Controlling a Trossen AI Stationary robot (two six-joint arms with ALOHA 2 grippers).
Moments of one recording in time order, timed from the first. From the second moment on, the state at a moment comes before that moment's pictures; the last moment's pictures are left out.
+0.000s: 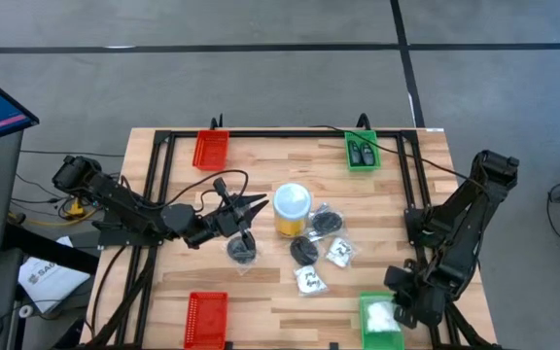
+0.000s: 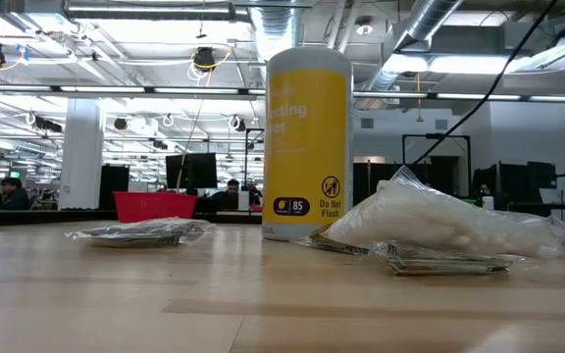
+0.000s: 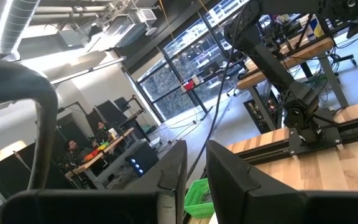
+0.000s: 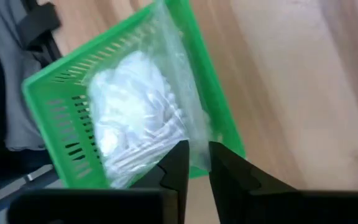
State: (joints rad) left arm -0.39 1.34 0.76 0.85 -0.84 0.75; right arm 1.10 1.33 0.83 -0.74 0.16 1.51
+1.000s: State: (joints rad) left arm -0.39 1.34 0.76 0.85 -0.84 0.75; right arm 0.87 1.33 0.83 -0.71 0.15 1.11
